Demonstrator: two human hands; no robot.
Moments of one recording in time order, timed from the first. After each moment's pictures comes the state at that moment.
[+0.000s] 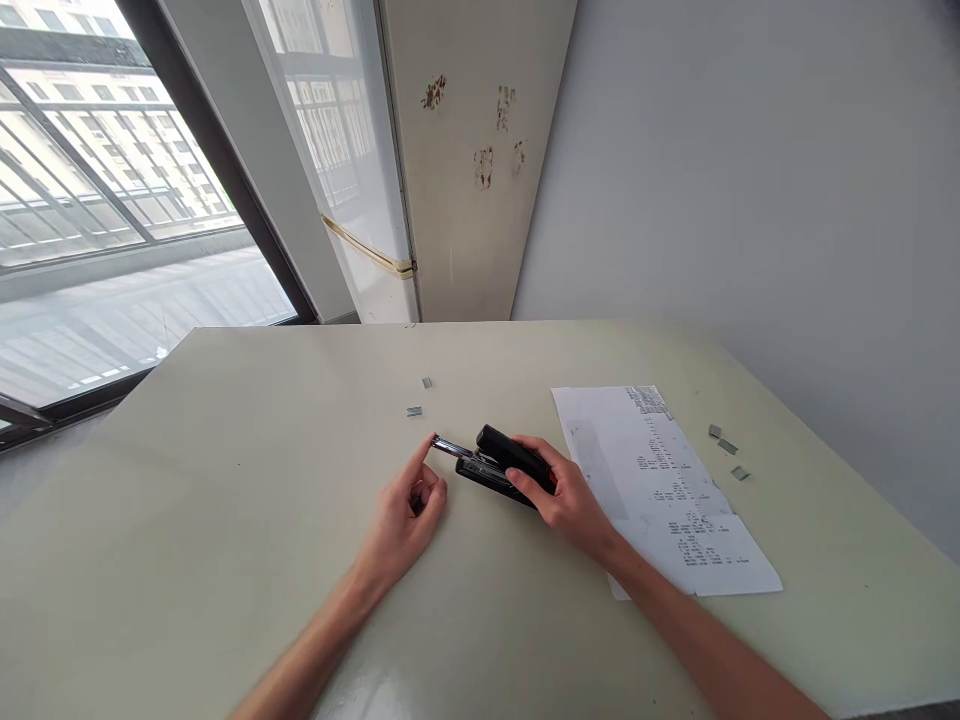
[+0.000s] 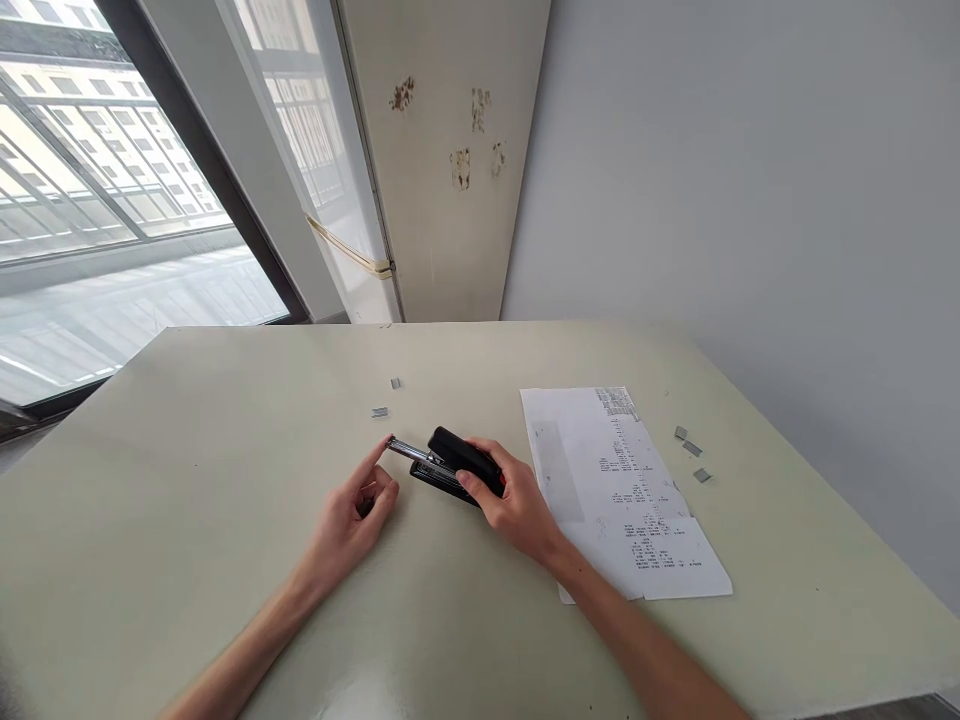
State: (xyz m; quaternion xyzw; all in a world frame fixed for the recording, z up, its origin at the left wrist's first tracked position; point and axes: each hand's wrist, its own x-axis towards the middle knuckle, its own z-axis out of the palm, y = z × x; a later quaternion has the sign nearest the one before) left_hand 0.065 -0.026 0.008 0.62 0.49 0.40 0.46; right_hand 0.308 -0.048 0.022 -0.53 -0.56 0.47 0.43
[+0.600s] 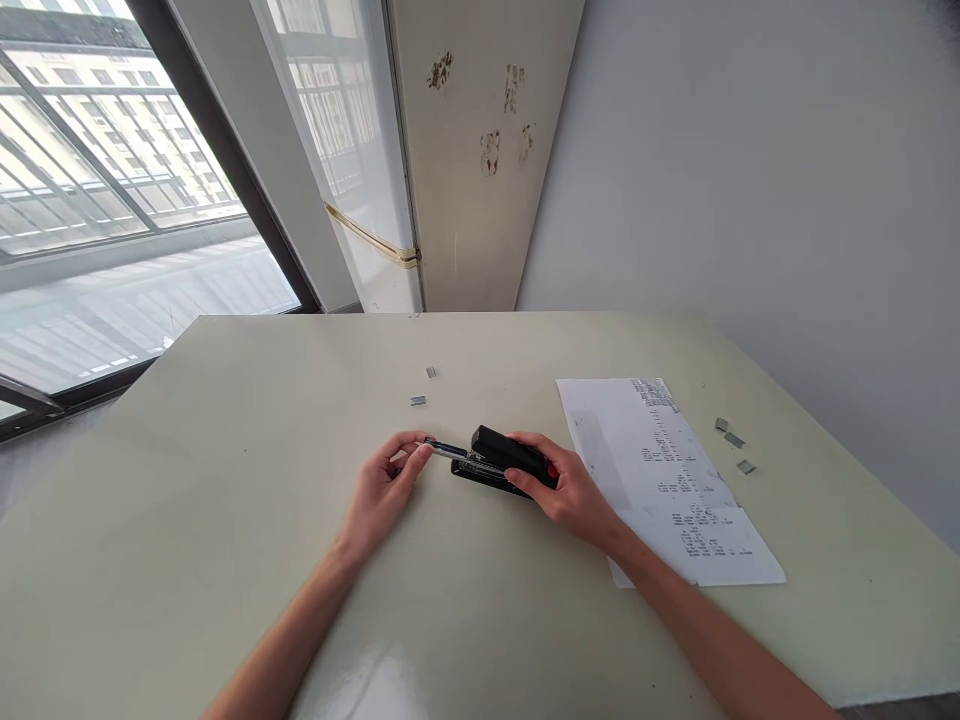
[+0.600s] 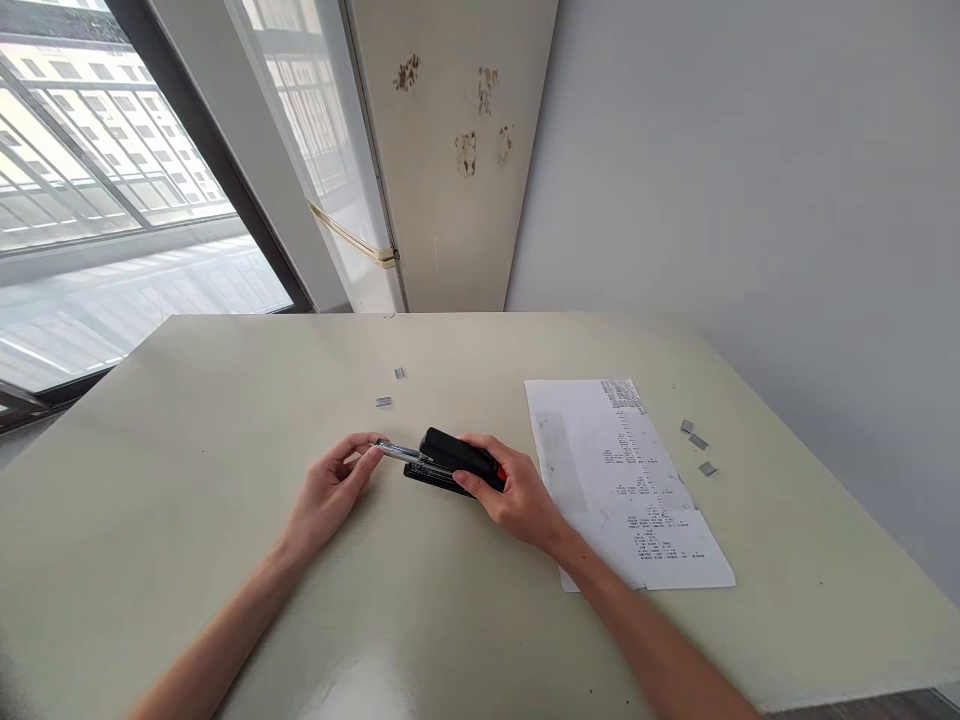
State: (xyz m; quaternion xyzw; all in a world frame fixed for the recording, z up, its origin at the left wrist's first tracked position) left_hand 0.053 -0.009 0.027 0.57 0.52 0.41 0.49; right_hand 0.312 -0.049 0.019 -0.50 -0.61 0.46 0.40
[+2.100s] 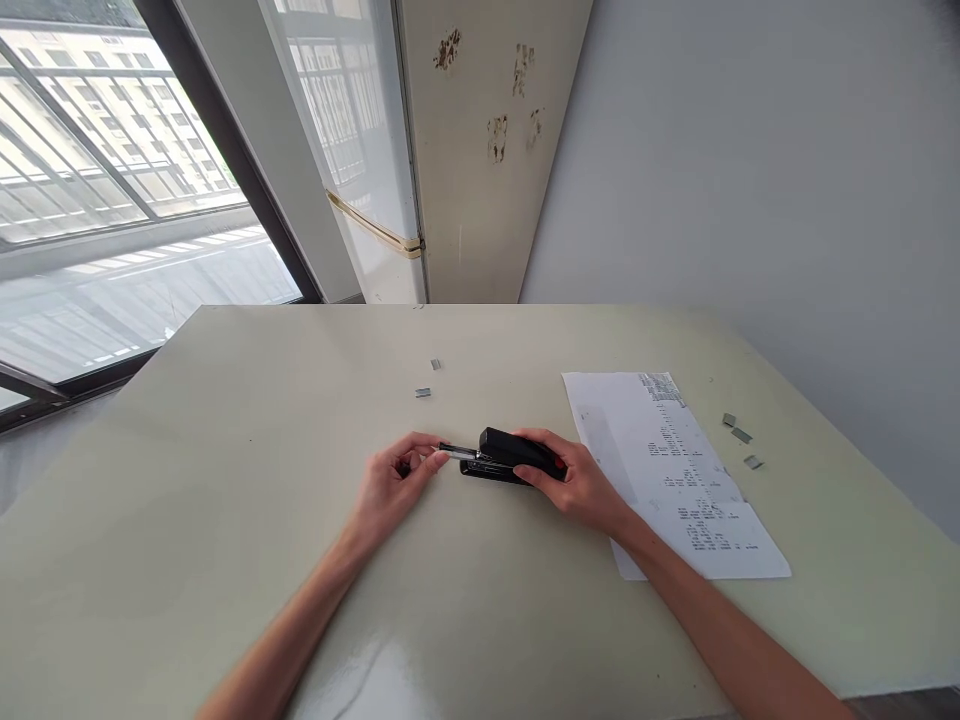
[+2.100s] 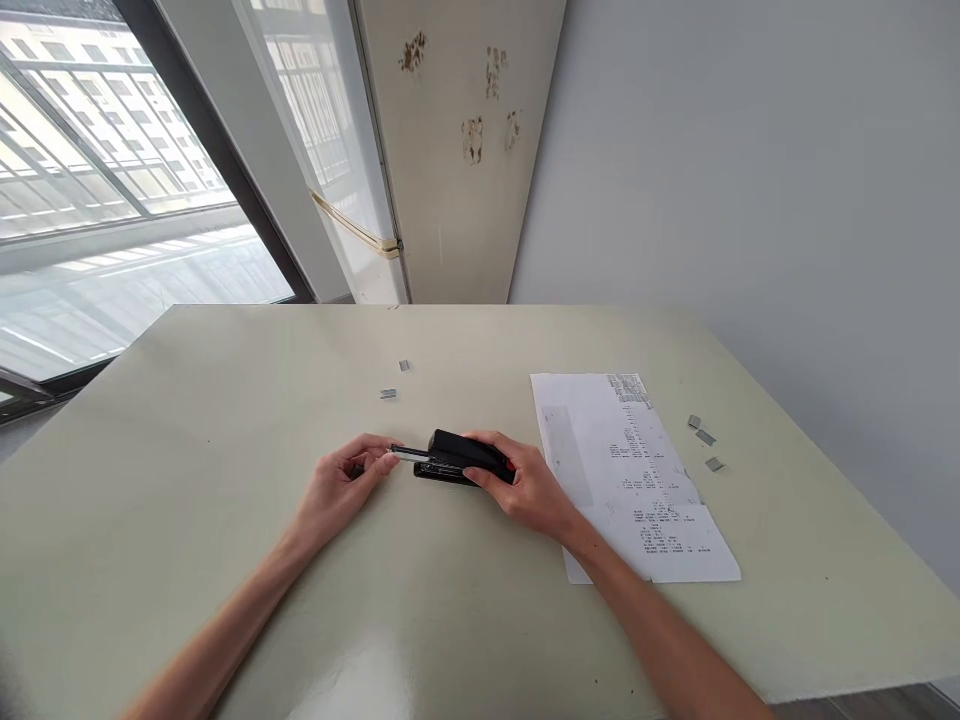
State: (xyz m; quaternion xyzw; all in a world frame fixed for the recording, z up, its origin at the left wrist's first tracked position) left_hand 0.048 -0.011 0.020 0.64 0.52 0.36 0.45; right_hand 0.322 -0.047 0.012 -0.50 -0.64 0.44 0.38
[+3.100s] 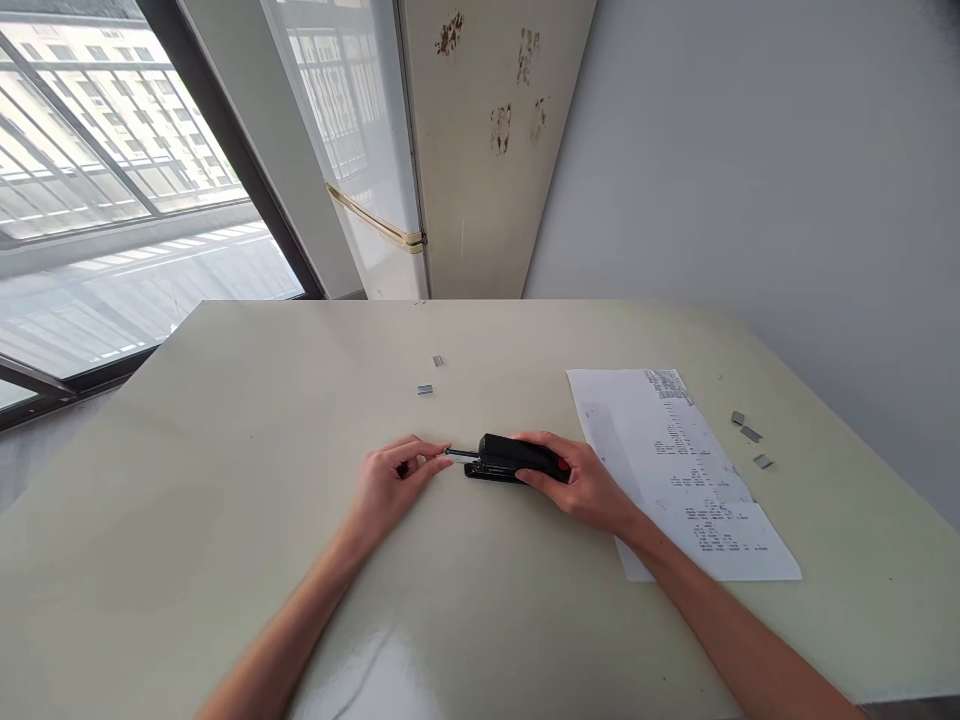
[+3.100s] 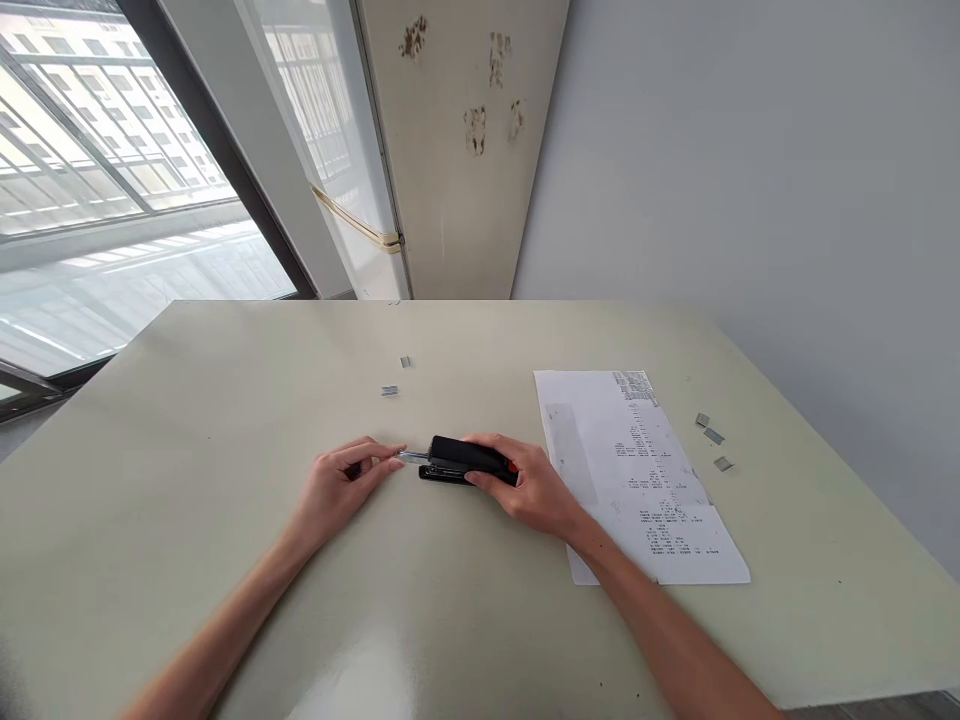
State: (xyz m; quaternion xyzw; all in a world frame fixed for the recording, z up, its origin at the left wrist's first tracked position) left_hand 0.041 -0.009 0.017 0.70 0.52 0.34 0.36; right_hand 0.326 -0.046 0.014 -0.50 -0.66 0.43 0.35
